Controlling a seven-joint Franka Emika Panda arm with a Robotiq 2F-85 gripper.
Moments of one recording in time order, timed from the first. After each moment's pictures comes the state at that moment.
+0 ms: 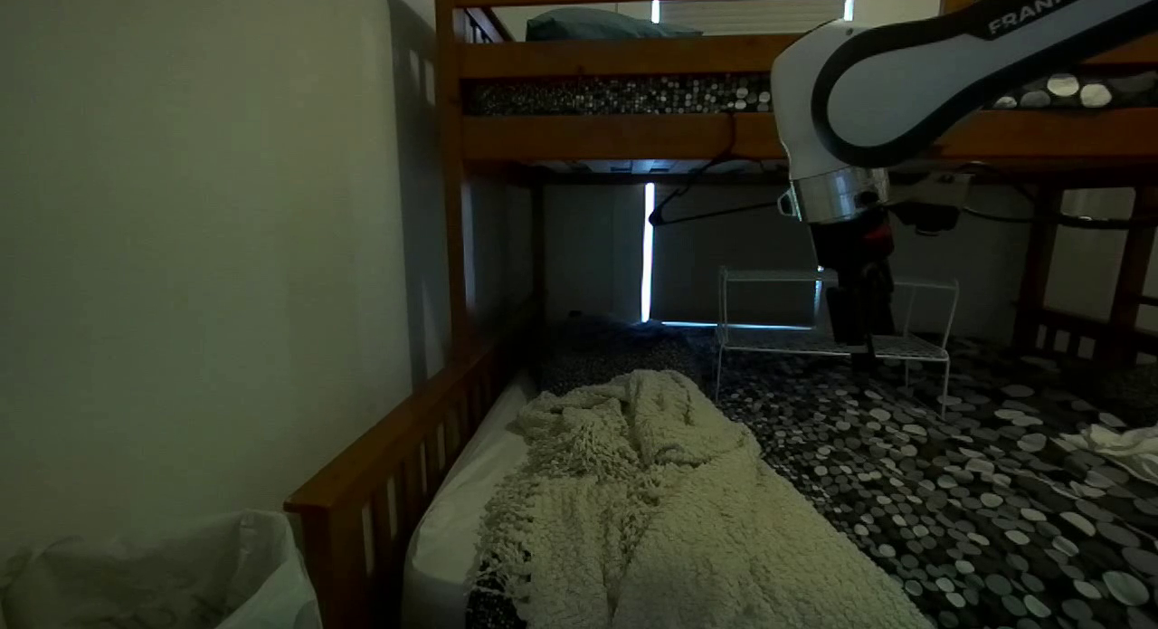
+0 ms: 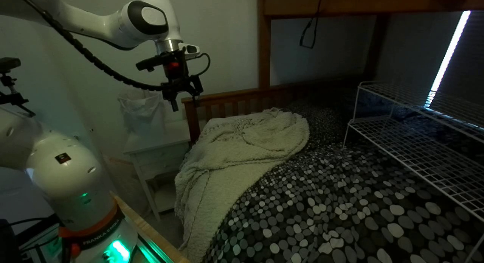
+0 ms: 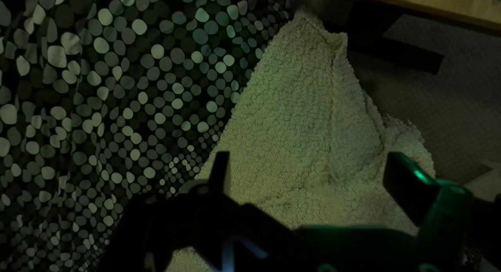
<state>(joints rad) 0.01 -0.57 0.09 -2.43 -0.25 1.70 -0.16</state>
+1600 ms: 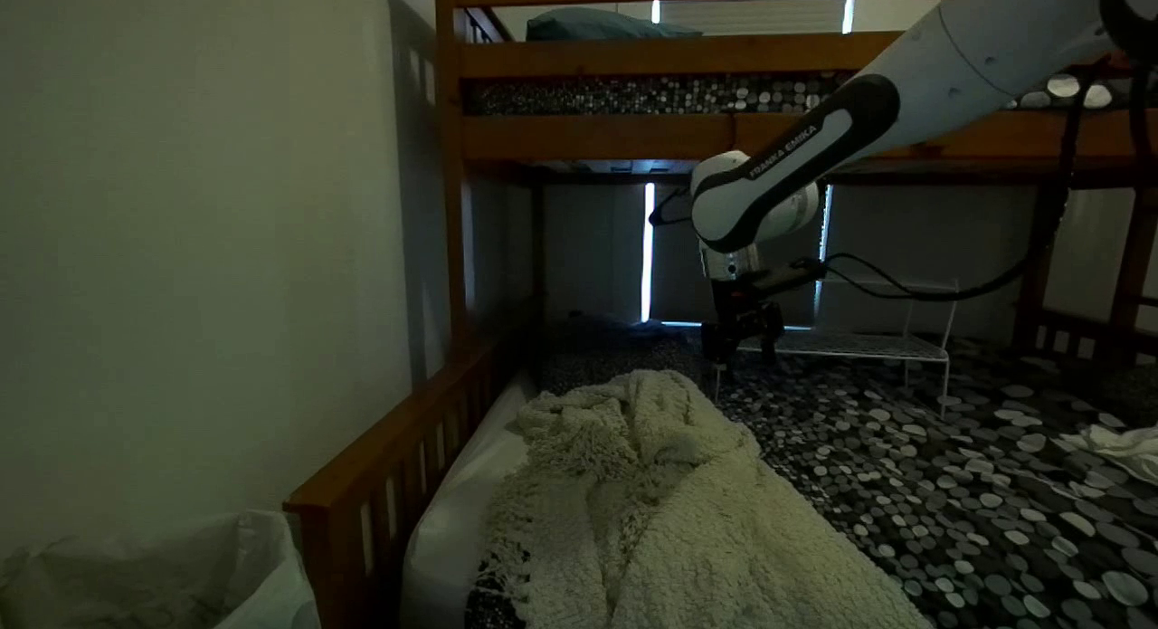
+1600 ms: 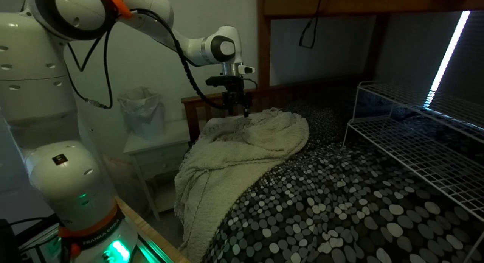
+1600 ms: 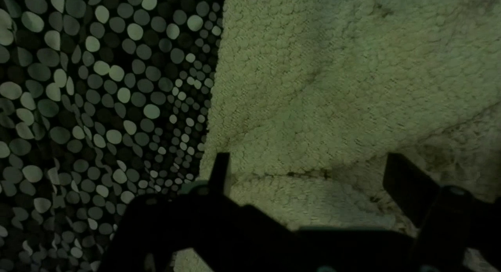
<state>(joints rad) -0.05 0.14 -0.03 -1.96 -0.20 1.99 0.08</state>
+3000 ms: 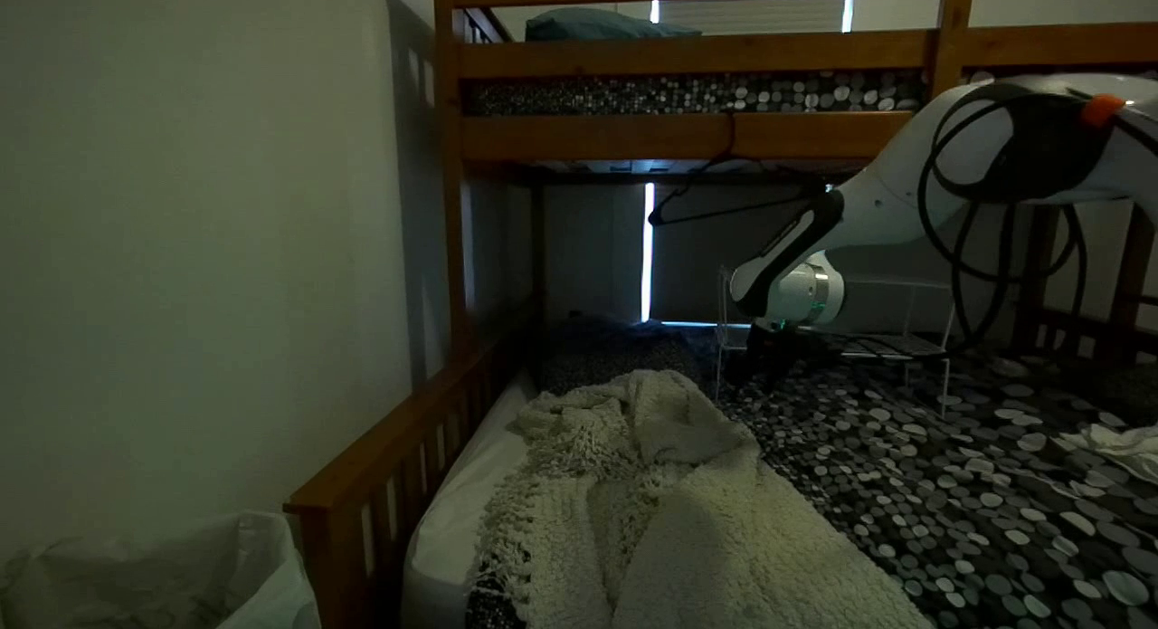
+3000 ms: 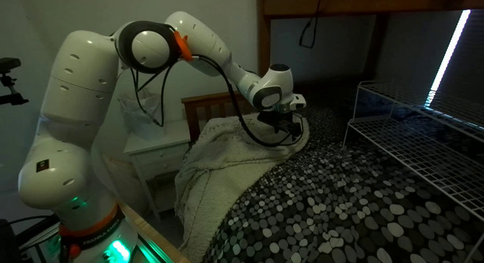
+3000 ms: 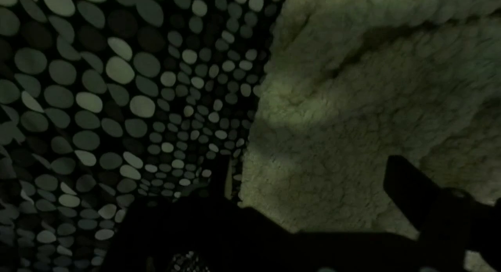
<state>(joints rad) -0.32 0.56 -0.04 -1.75 0.21 2.54 -0.41</state>
